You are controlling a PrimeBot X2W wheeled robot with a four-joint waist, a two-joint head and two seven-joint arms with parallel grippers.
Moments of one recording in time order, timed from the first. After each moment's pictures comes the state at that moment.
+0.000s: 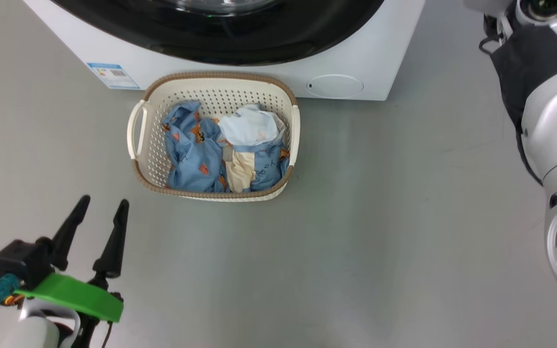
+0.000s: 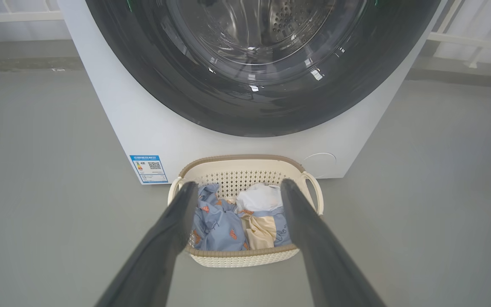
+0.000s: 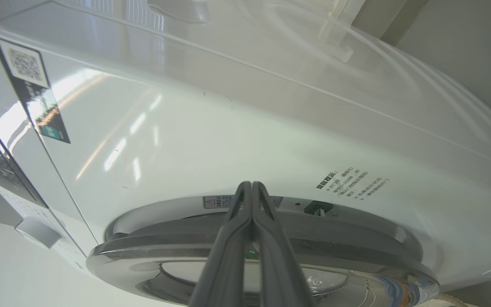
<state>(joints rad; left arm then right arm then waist) -0.25 0.30 -0.21 0.25 -0.46 -0.13 -0.25 -1.50 -0.10 -0.17 1.26 1.12 0.13 0.07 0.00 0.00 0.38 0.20</state>
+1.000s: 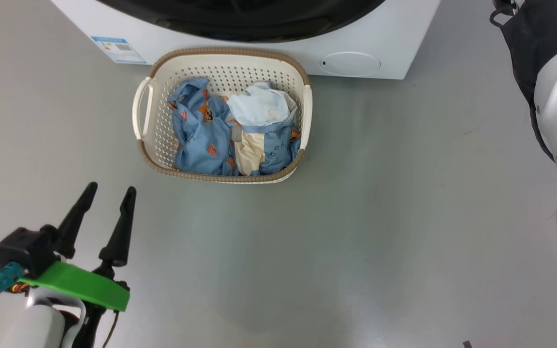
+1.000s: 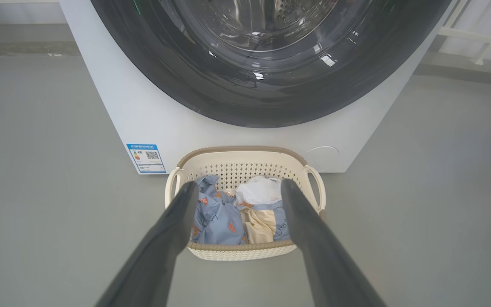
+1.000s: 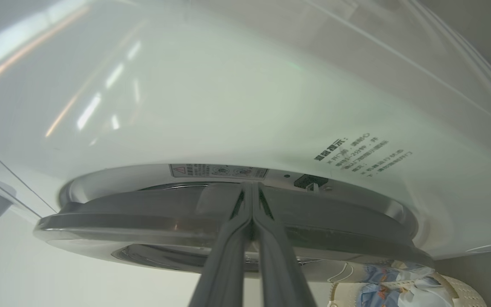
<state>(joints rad) -0.29 0.30 -0.23 0.24 -0.49 -0.13 -0.25 -1.60 -0.10 -0.25 1.32 0.94 0.13 0.20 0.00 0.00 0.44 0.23</state>
